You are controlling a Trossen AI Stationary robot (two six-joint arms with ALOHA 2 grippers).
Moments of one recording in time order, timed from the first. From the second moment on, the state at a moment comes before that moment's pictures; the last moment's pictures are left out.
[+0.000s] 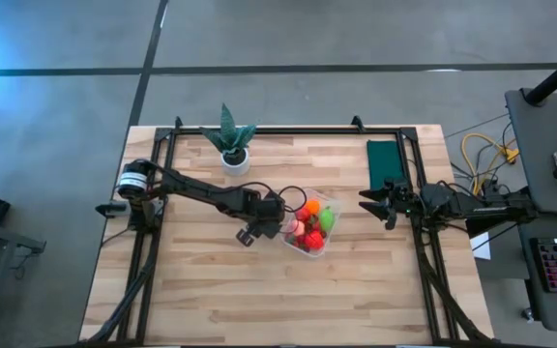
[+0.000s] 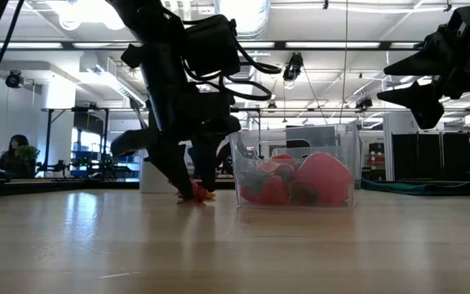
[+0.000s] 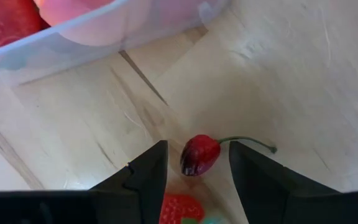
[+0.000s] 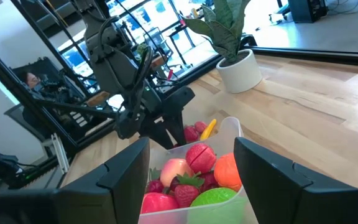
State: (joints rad) left arm -0.02 1.84 1.15 -0.48 -0.07 0.71; right arm 0.05 0.07 0.04 -0.05 0.21 0.52
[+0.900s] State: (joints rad) left arm -0.01 1.87 1.16 -0.49 -0.05 0.71; right arm 0.05 0.07 0.04 -0.05 0.21 0.52
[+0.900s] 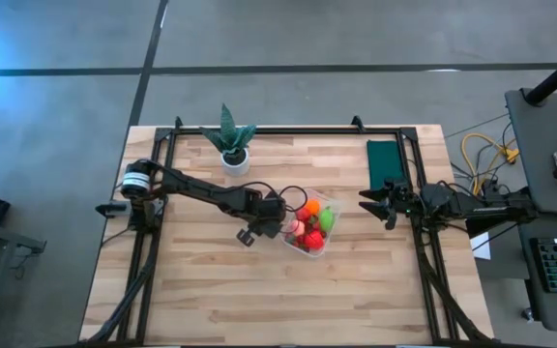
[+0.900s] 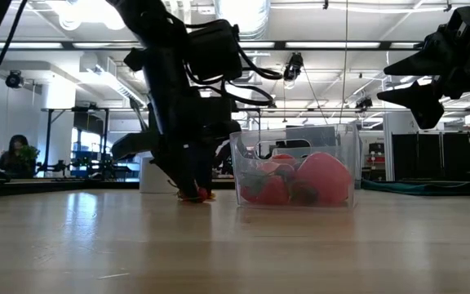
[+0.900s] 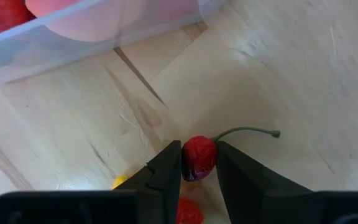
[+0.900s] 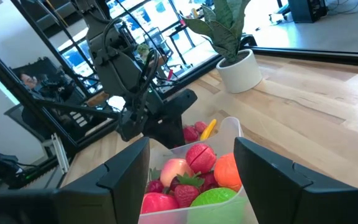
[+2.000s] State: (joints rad) left arm -0.05 1.80 1.48 -0.33 0.03 0.23; right arm 0.05 0.07 0.04 -0.05 0.21 0.52
